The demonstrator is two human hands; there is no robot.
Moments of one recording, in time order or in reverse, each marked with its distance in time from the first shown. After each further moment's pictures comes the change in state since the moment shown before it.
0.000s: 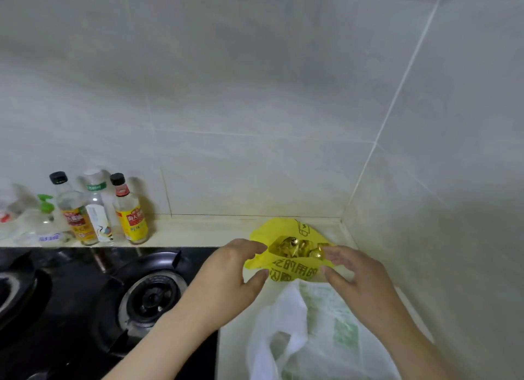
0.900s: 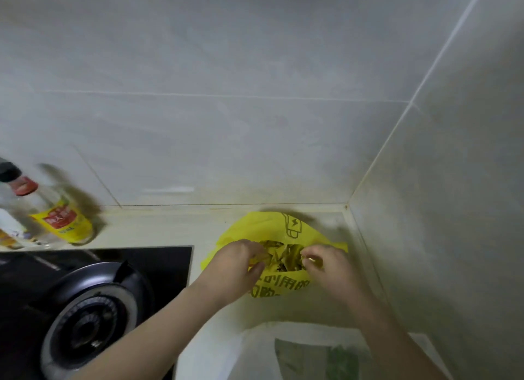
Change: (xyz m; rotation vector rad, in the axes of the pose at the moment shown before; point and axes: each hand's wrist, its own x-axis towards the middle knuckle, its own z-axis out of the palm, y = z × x) left_hand 0.160 -0.080 0.149 0.123 -0.347 -0.099; right_hand 0.149 0.150 0.078 -0.188 -0.343 0.117
